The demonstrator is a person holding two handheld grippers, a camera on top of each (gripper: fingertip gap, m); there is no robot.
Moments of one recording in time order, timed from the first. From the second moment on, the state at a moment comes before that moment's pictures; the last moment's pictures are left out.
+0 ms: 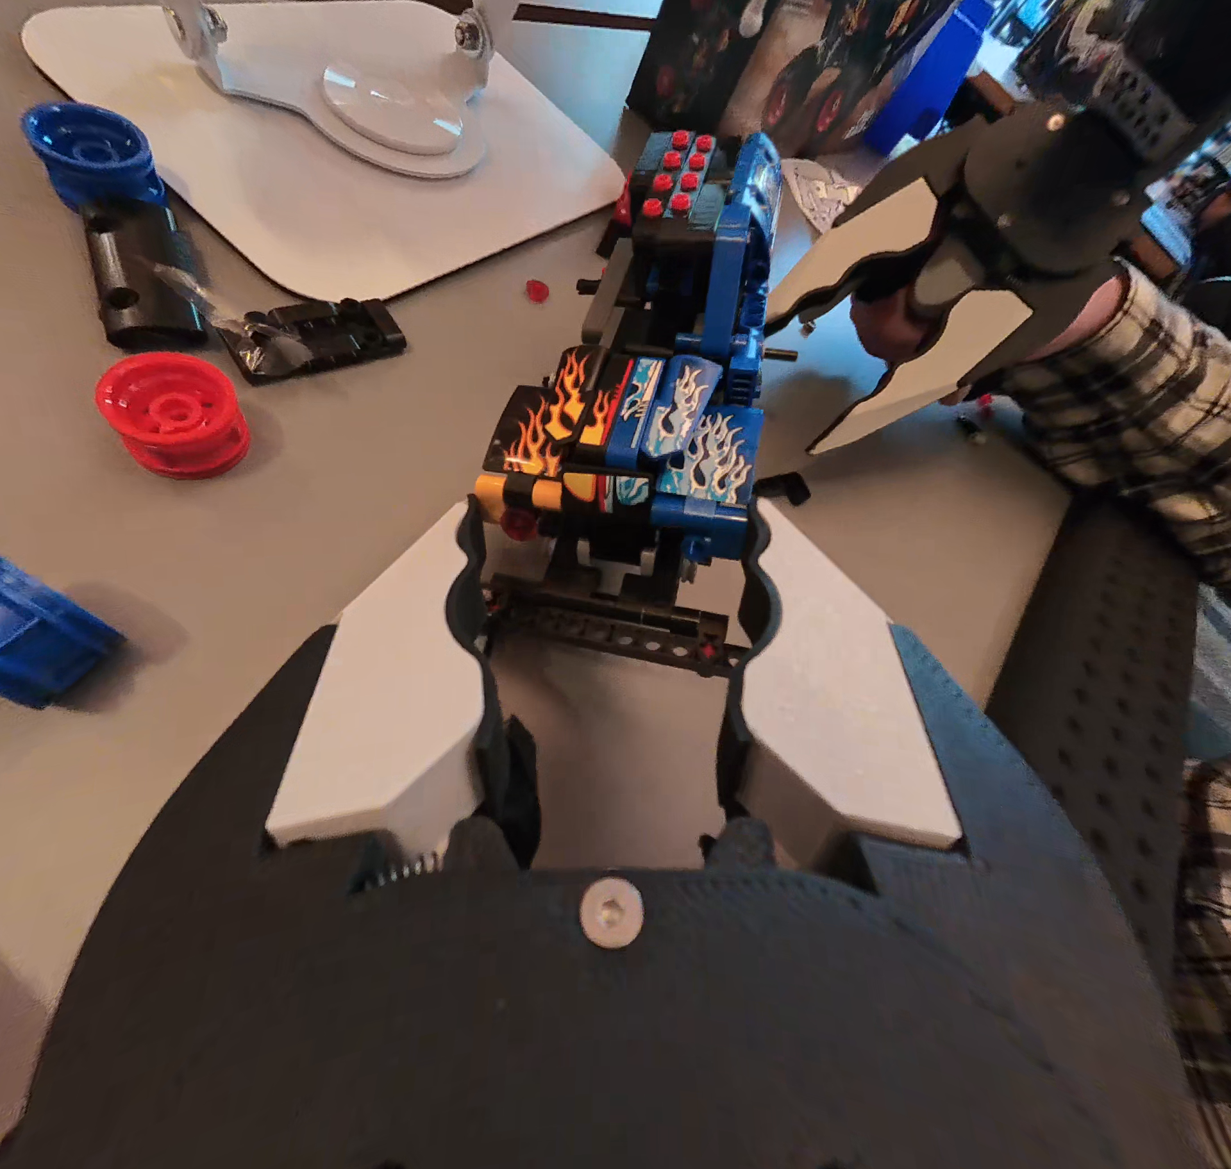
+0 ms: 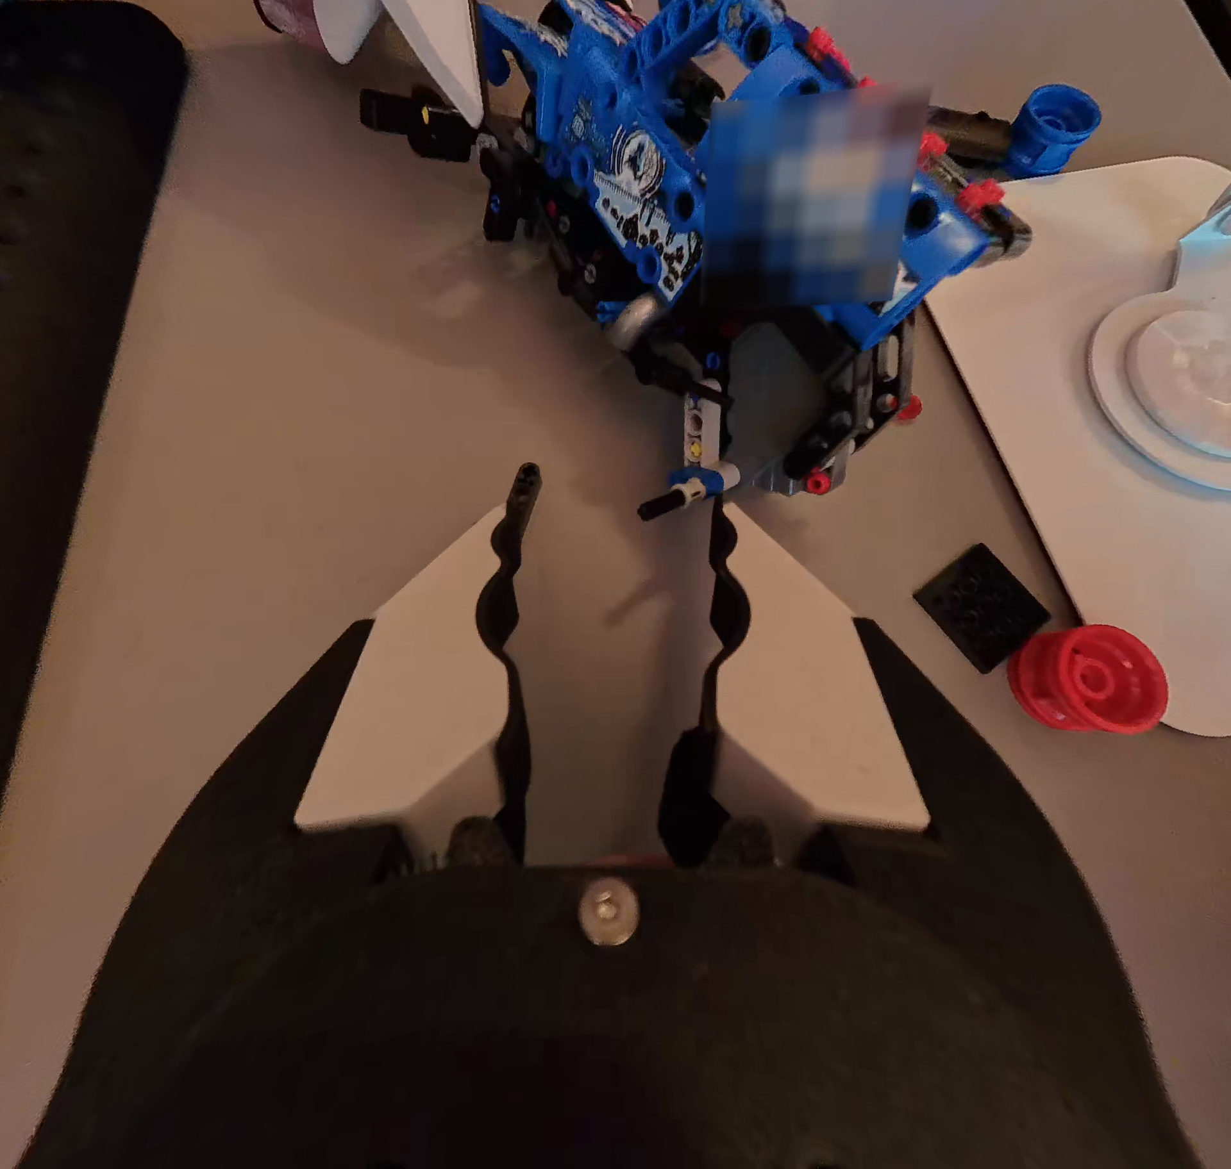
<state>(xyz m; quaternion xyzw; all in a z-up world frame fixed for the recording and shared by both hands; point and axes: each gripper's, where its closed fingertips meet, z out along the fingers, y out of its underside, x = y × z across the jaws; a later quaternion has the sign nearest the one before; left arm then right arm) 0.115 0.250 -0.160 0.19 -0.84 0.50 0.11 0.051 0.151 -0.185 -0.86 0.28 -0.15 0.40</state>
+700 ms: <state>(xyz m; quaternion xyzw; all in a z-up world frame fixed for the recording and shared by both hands) 0.129 0.245 -0.156 0.22 -0.79 0.55 0.14 0.076 0.139 -0.182 -0.84 0.30 -0.24 0.38</state>
